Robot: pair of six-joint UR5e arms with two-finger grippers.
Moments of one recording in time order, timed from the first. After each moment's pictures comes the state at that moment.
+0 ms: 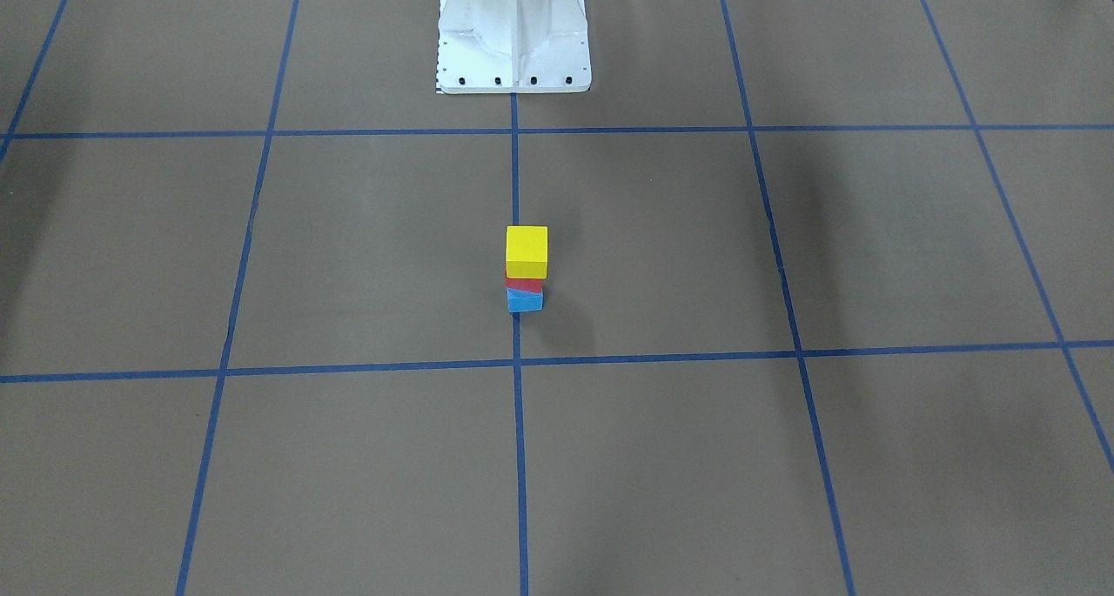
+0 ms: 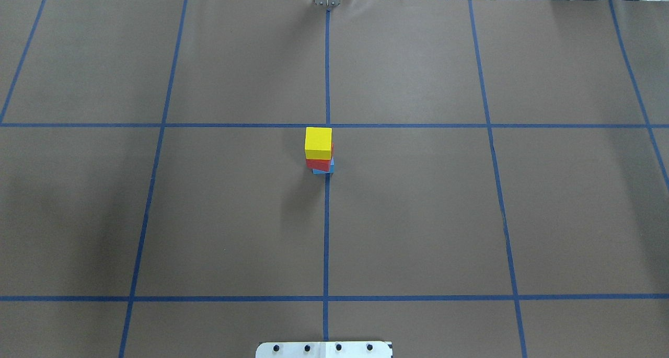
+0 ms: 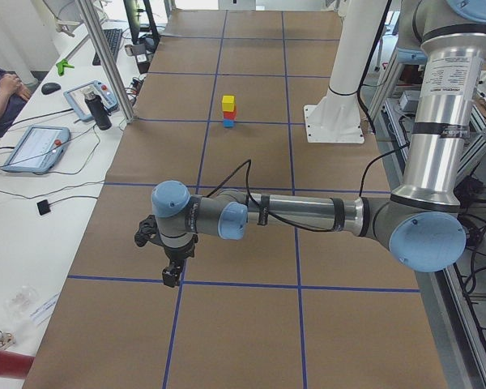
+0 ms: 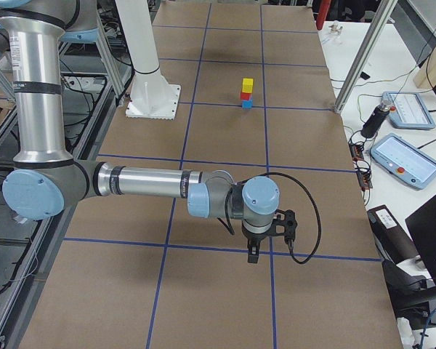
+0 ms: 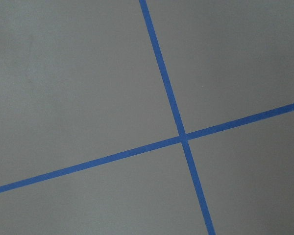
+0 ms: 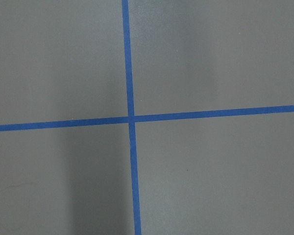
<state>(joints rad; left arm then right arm) -1.52 -1.67 -1.51 -1.67 -2.24 0.16 1.63 -1.57 1.56 -1.54 2.37 0.06</state>
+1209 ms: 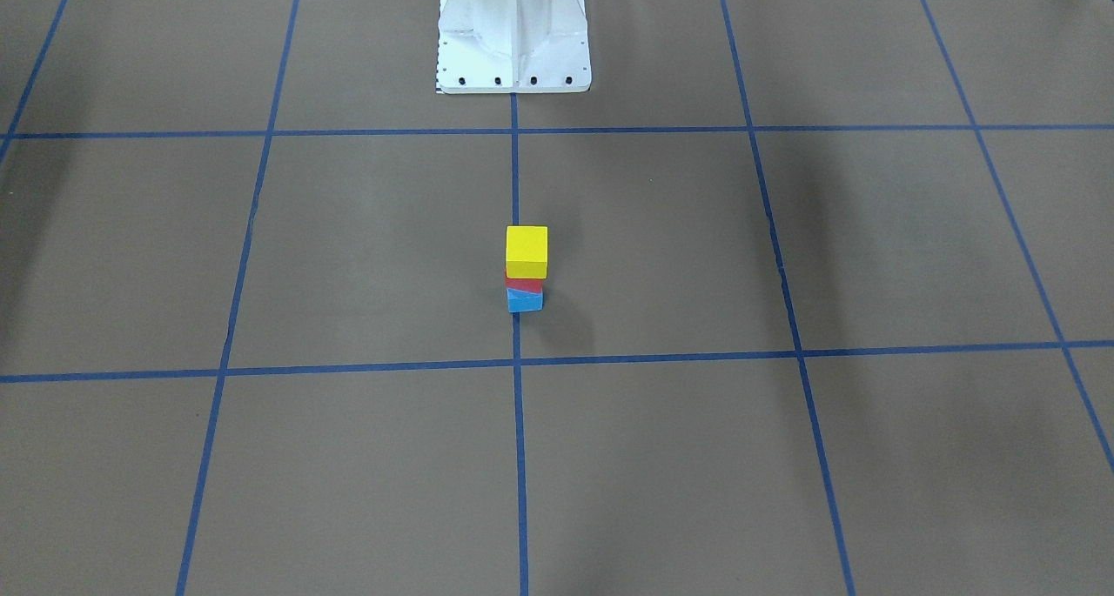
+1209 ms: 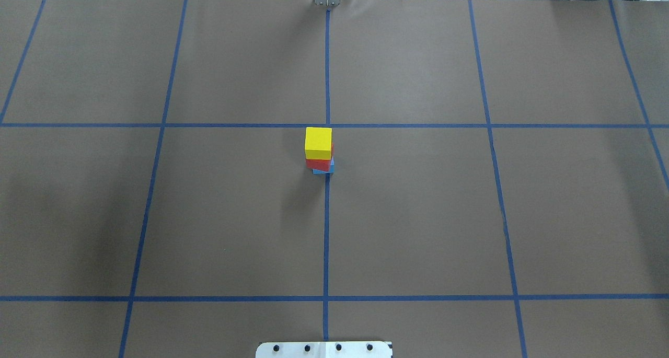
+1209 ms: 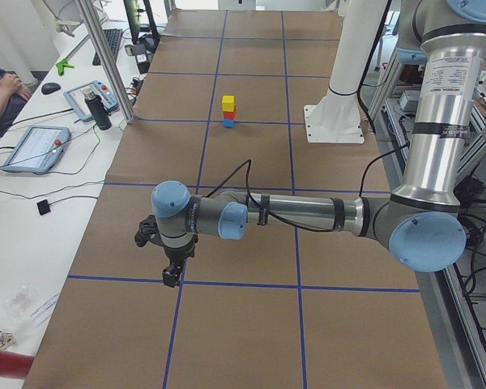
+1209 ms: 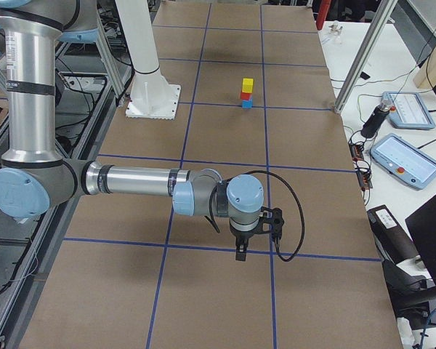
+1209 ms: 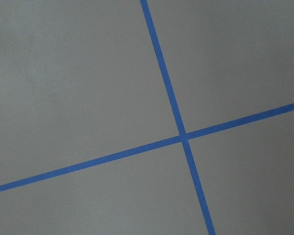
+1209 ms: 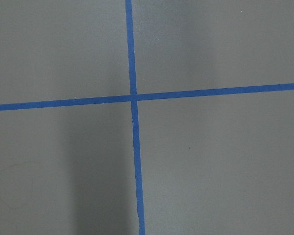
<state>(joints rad) -1.52 -1.67 -1.51 -1.67 -2.24 0.16 1.63 -1.64 1.64 -1.54 2.38 0.06</state>
